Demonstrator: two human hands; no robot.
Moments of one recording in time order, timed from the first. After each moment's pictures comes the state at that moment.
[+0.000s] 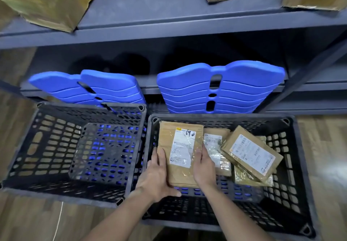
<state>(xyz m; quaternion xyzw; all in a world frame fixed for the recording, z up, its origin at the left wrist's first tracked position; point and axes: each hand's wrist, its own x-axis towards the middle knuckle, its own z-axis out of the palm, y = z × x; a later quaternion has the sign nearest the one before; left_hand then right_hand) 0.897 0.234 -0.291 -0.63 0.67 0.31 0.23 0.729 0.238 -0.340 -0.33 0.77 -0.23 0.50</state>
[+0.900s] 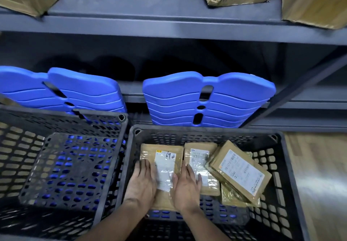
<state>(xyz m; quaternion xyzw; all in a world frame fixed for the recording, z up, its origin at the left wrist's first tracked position) 0.883 0.210 -0.370 -0.48 0.79 0.01 0.39 0.736 0.245 -0.420 -0.56 0.76 -0.04 0.32</state>
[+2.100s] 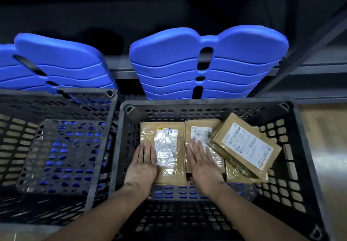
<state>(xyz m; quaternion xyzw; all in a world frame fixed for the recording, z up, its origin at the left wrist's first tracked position) 0.886 0.222 -0.408 -0.51 0.78 0.08 0.37 0.668 0.252 -0.431 -0.75 0.58 0.20 0.24</state>
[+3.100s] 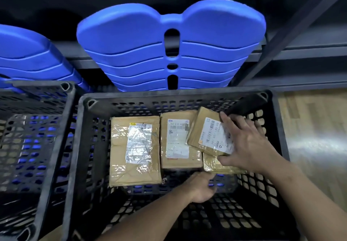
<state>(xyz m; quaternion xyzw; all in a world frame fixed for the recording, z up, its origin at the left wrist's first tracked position) 0.682 0.277 -0.459 -0.44 0.62 0.62 0.18 0.504 0.219 -0.335 -0.68 0.68 0.12 0.26</state>
